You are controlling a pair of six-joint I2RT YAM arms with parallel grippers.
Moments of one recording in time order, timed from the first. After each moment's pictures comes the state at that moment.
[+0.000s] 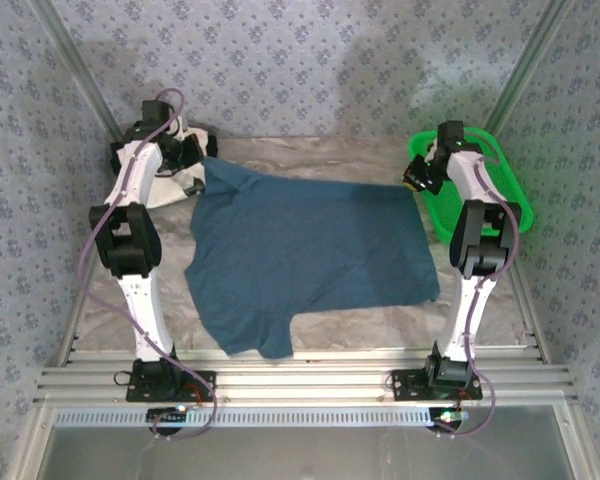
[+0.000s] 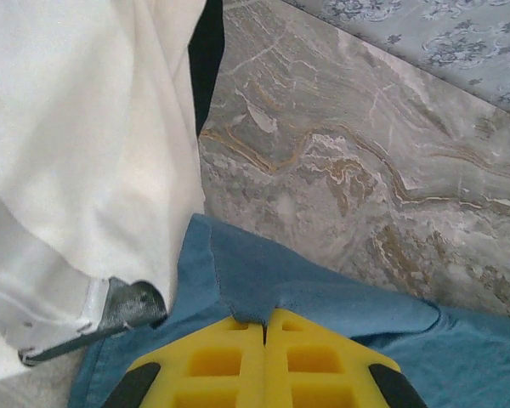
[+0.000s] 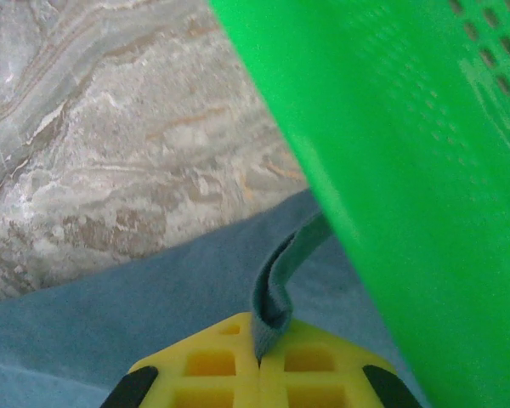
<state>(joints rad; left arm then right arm) 0.02 2.20 2.11 -0.85 0.32 -0.35 -0.08 2.17 1.89 -0.84 -0.34 0.45</state>
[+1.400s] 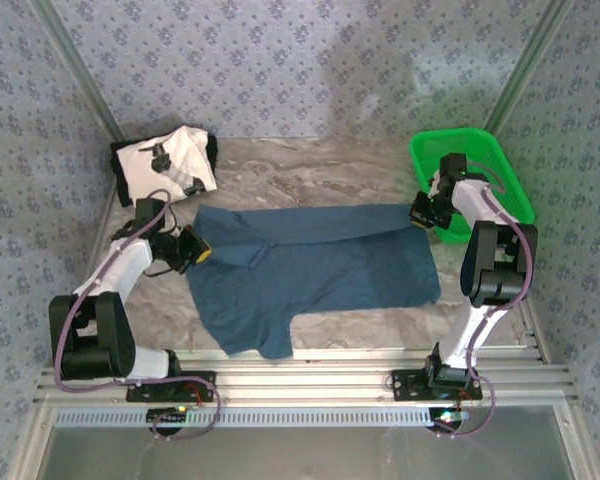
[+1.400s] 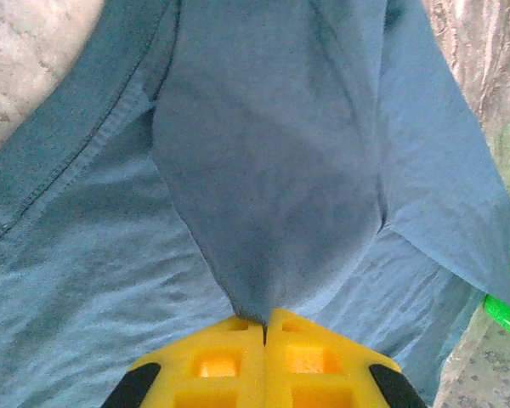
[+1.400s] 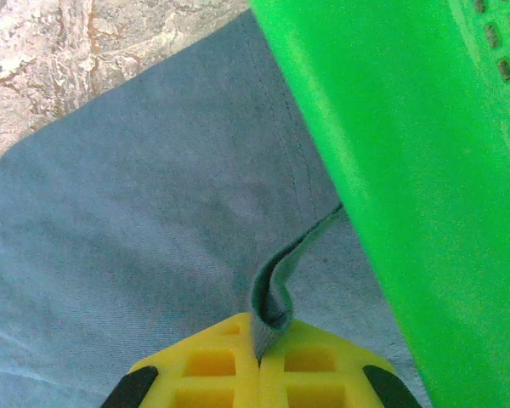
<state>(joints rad) 0.03 1.38 0.85 -0.61 0.49 -0.73 -0.10 1.85 1.39 -0.80 -0.25 0.29</state>
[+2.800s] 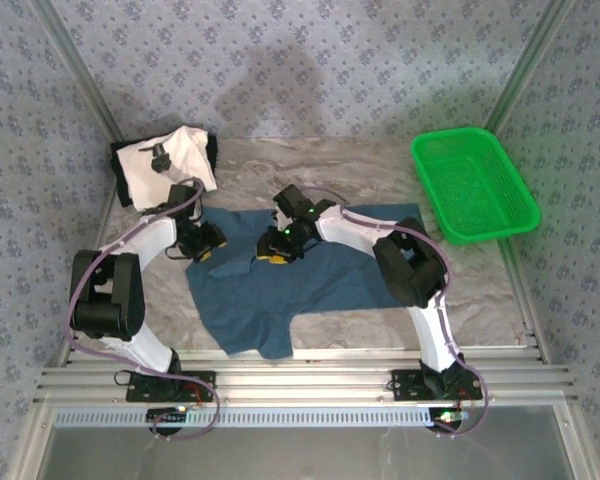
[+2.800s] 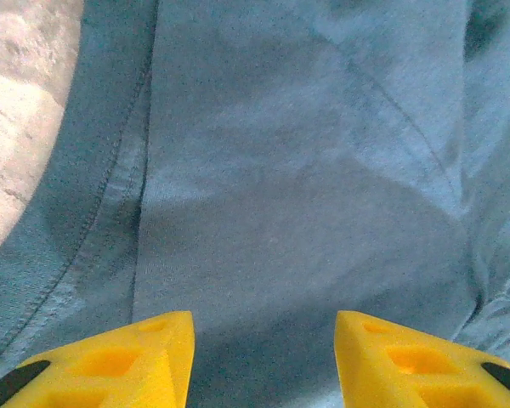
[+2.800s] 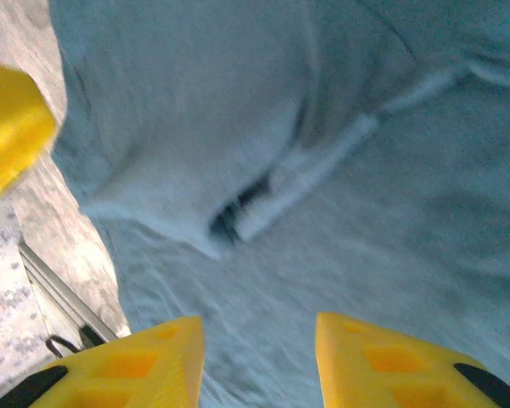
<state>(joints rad) -0.12 1.63 1.01 -0.60 0.23 -0.68 0.74 2.13 1.59 -0.52 -0.52 0.77</state>
